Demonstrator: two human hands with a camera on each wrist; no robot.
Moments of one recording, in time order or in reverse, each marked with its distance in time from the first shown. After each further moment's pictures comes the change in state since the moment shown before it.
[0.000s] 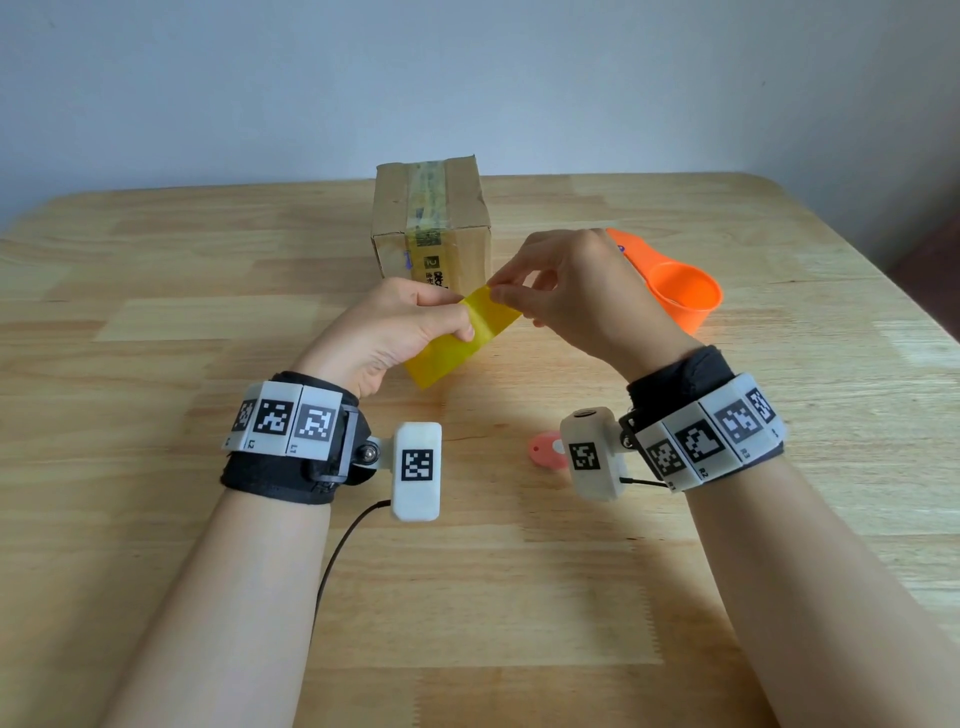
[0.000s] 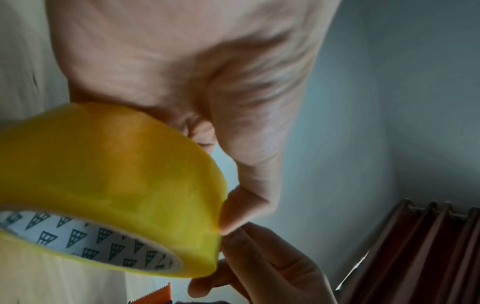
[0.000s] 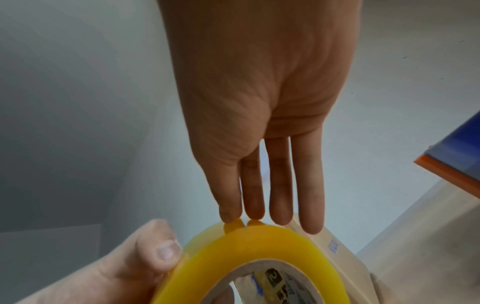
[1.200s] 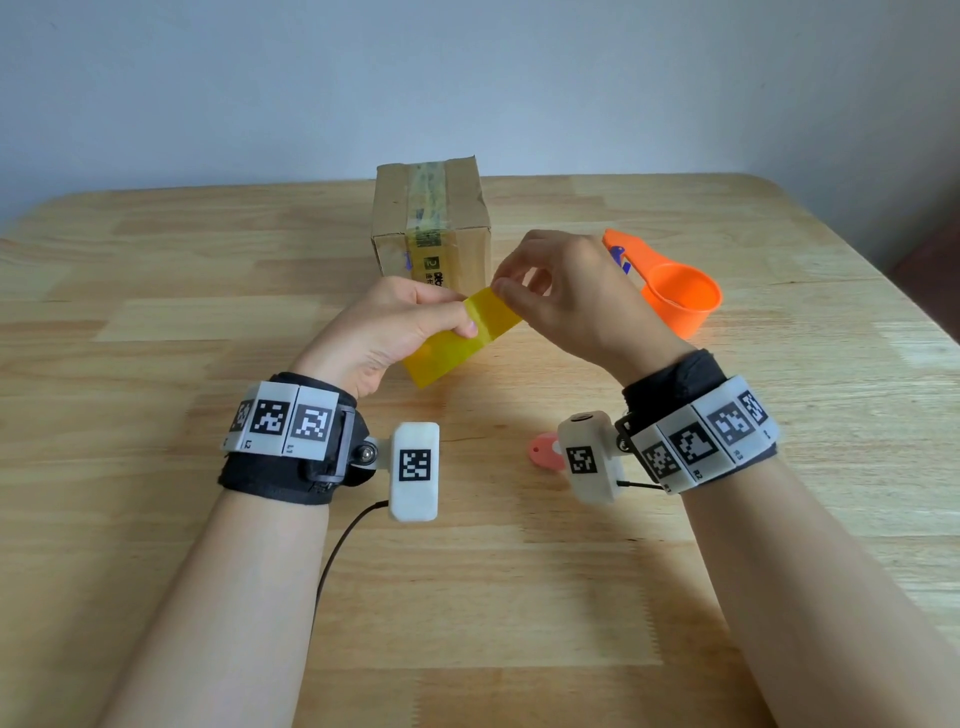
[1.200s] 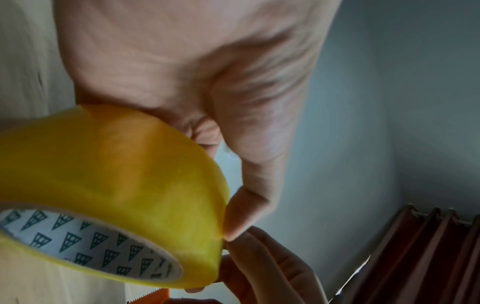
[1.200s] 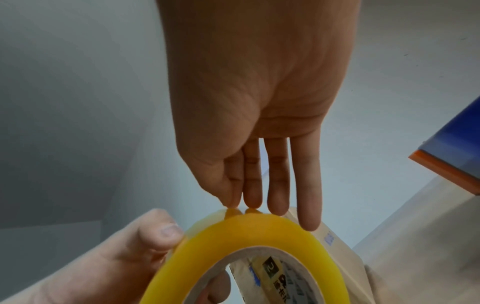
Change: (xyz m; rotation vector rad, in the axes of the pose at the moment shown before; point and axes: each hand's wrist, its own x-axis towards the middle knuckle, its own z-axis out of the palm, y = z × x) left_hand -0.002 0.001 -0.004 -0.019 -0.028 0.020; right_hand 0.001 0.001 0.006 -0.022 0.038 -0.016
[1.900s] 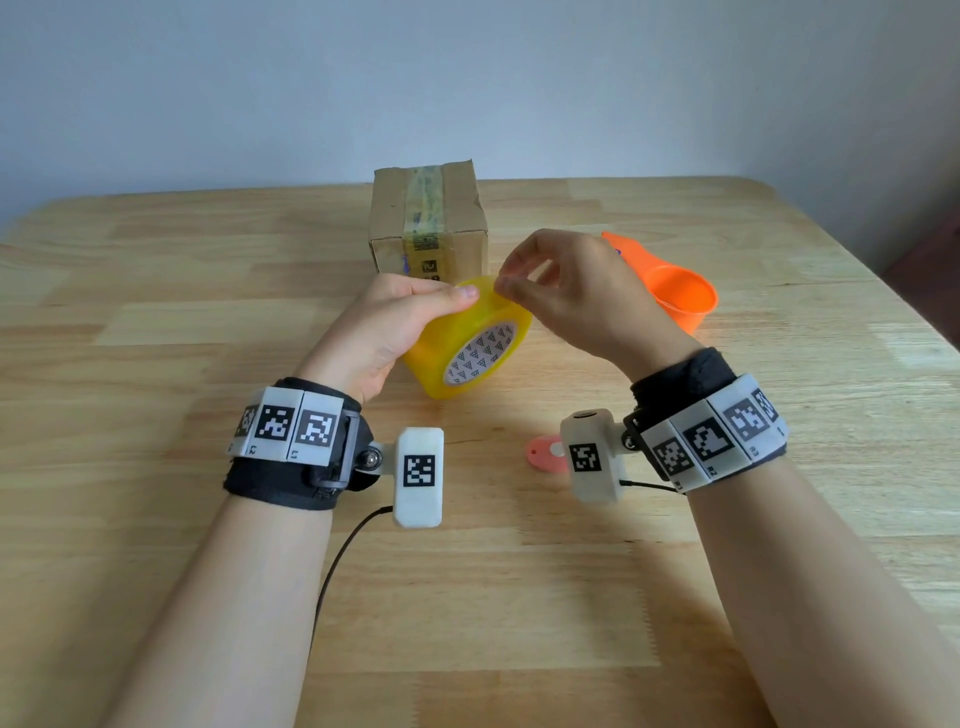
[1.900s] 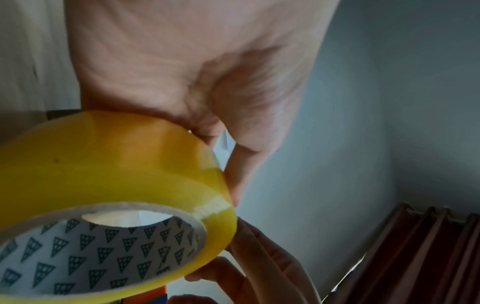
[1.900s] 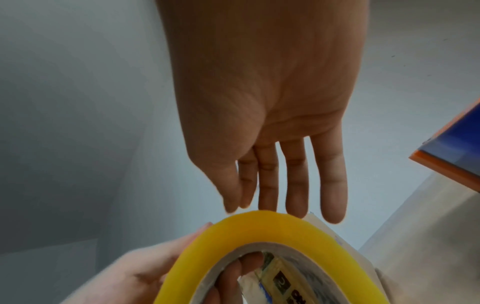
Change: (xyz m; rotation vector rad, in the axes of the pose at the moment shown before) left_hand 0.002 0.000 0.003 -0.132 0.072 0.030; right_hand 0.000 -0.001 -0.009 0.070 -0.052 0.189
